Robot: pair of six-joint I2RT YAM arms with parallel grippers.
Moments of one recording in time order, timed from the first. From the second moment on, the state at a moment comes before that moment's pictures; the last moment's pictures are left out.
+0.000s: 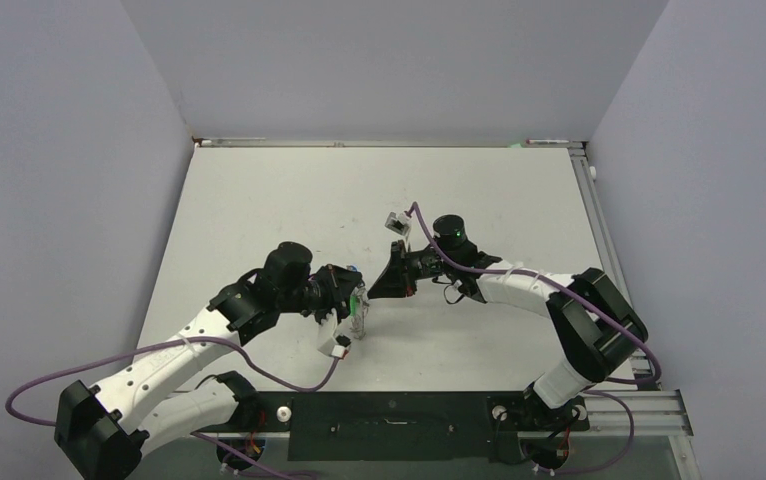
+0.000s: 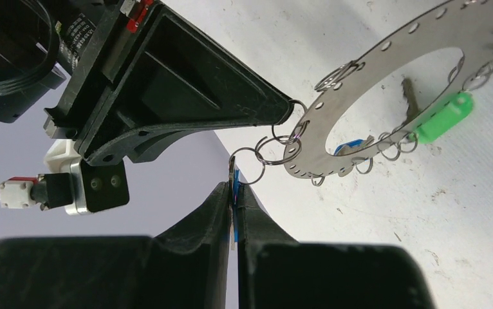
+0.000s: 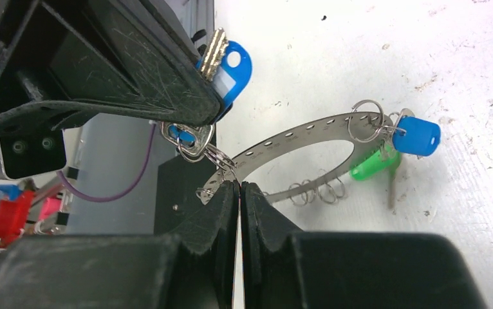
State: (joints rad) left arm -0.72 0.96 0.74 -0.43 0.42 1.89; right arm 0.64 1.58 0.77 0.47 -1.01 0.42
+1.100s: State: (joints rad) left arm -0.65 0.95 0.74 -0.41 0.40 1.80; right arm 0.59 1.53 0.86 0.03 -0.96 0.07
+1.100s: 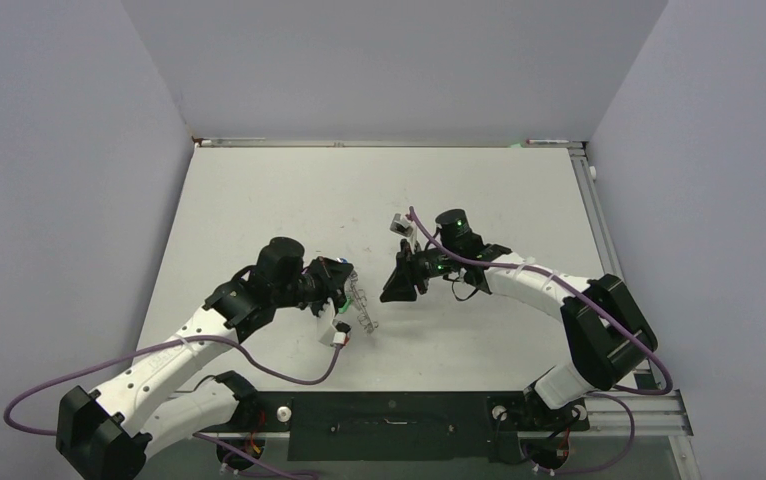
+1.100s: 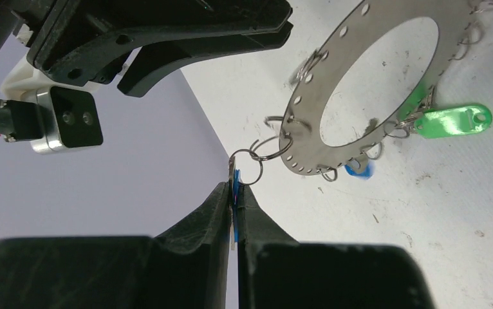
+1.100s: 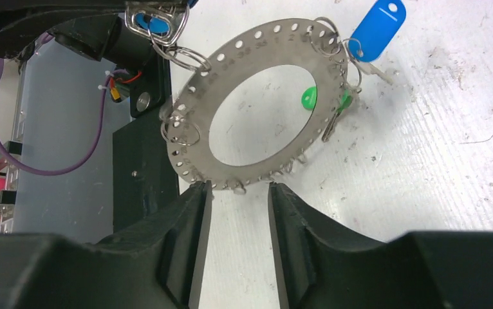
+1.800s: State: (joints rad) left arm -0.67 0.96 0.75 -0.44 0.35 1.72; right arm 0.52 1.52 0.94 0.06 -0.95 0.14
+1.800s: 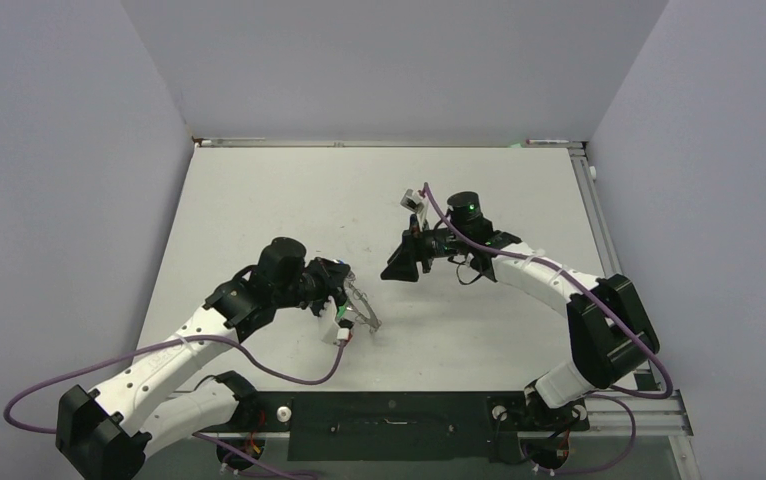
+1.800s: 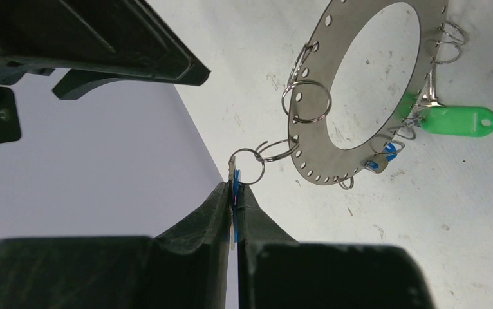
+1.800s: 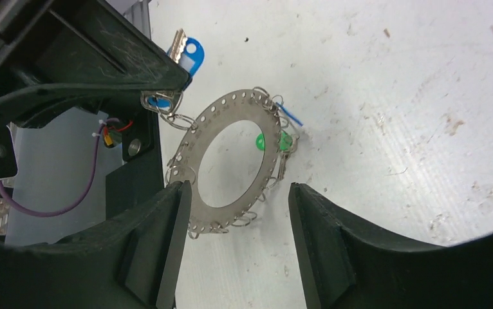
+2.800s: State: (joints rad) left arm -0.69 0.94 0.74 -0.39 0.38 1.68; right arm 0.53 1.51 0.98 0.02 -1.01 0.01
